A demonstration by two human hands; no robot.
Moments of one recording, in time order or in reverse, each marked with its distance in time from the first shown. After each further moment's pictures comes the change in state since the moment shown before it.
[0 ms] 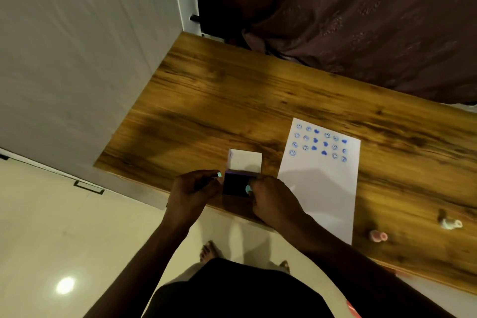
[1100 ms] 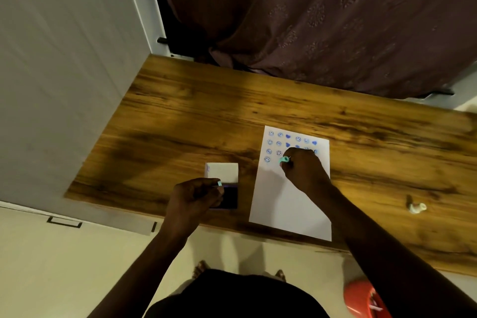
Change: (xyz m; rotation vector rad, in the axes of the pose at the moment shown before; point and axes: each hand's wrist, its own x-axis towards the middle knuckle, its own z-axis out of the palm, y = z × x) left_hand 0.006 0.027 0.042 -0.040 -0.110 -0.023; right_hand 0.021 0.120 -0.056 0.074 0.280 0.374
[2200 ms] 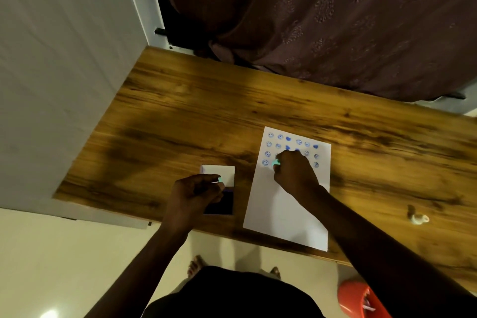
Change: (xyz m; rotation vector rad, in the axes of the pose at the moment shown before) left_hand 0.026 -0.002 0.012 0.054 0.043 -0.129; right_hand 0.023 -0.005 0.022 -0.091 -0.016 0.006
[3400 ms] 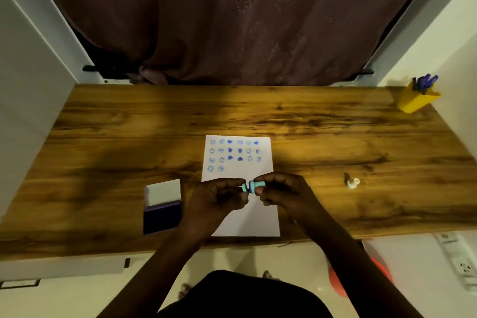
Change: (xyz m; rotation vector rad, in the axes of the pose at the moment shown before) left_hand -0.023 0.025 0.153 0.071 -0.356 0.209; right_hand -0.134 0.090 -0.085 1.247 -0.110 0.085
